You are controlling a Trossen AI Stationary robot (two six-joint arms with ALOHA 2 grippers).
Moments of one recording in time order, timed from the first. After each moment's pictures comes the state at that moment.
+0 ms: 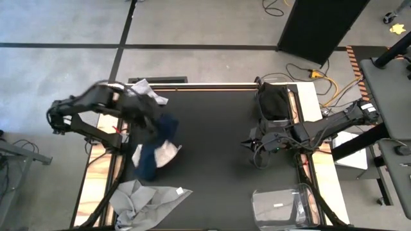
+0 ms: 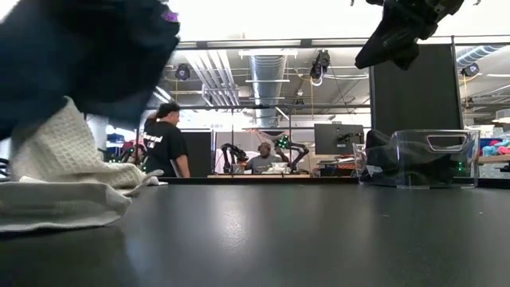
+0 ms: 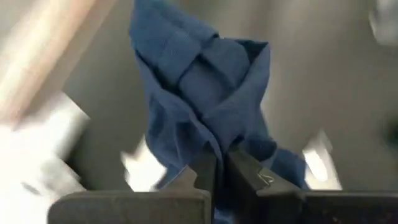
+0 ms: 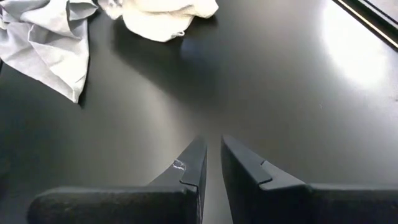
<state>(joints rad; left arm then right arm) -0.01 1.27 1.69 -1.48 -0.21 -0.42 0.28 1.12 0.81 -0.41 0.36 0.48</state>
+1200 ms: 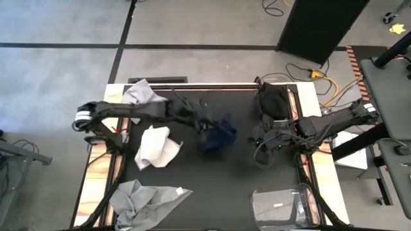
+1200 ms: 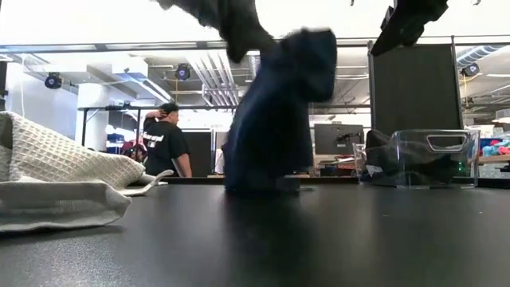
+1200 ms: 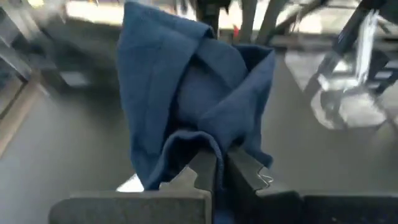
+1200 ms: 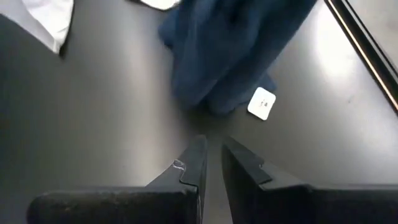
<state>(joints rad) 0.11 1.60 1.24 -0.20 0.14 0.01 0.28 1.13 0.99 -0.75 0.34 0.35</state>
